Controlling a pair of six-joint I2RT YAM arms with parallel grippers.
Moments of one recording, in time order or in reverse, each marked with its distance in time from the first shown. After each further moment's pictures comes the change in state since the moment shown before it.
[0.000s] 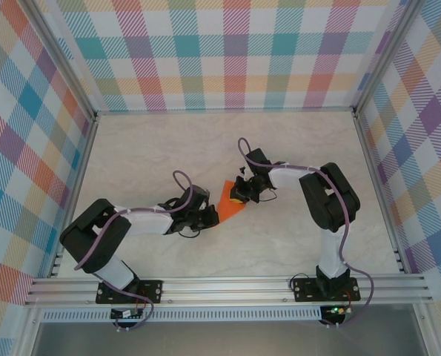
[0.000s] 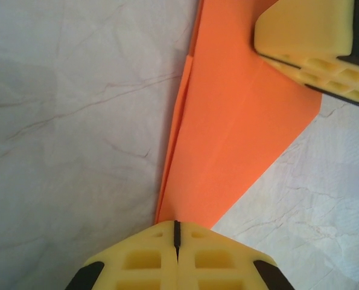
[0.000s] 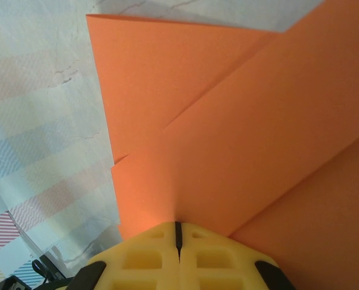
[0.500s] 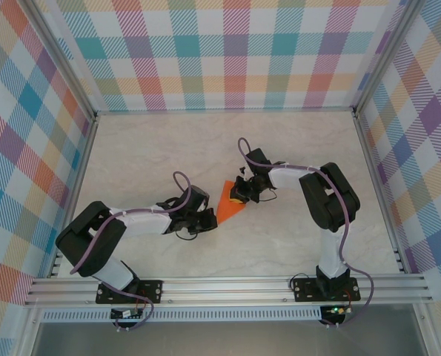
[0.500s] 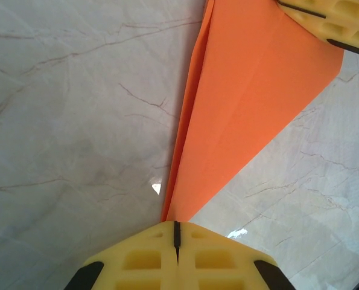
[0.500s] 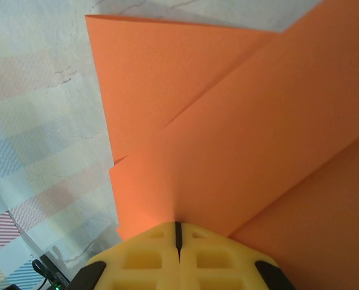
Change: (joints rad) left arm 0.000 -0.026 0.018 -0.112 0.038 0.025; right arm 0.000 0.002 0.002 0.000 -0.001 0.000
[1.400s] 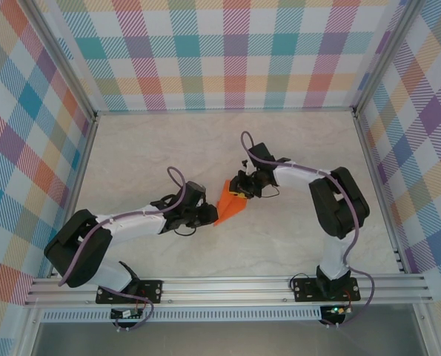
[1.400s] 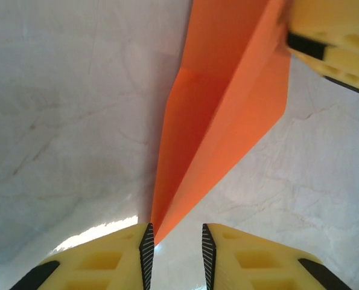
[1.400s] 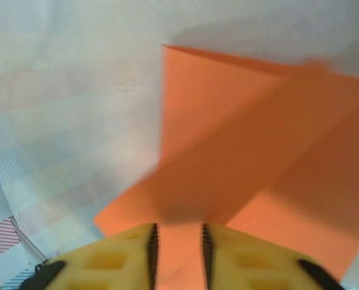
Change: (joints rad) left arm 0.000 -0.097 0.031 -0.047 -0.119 -0.001; right arm 0.000 -0.132 0.002 -0.034 0.066 -0.016
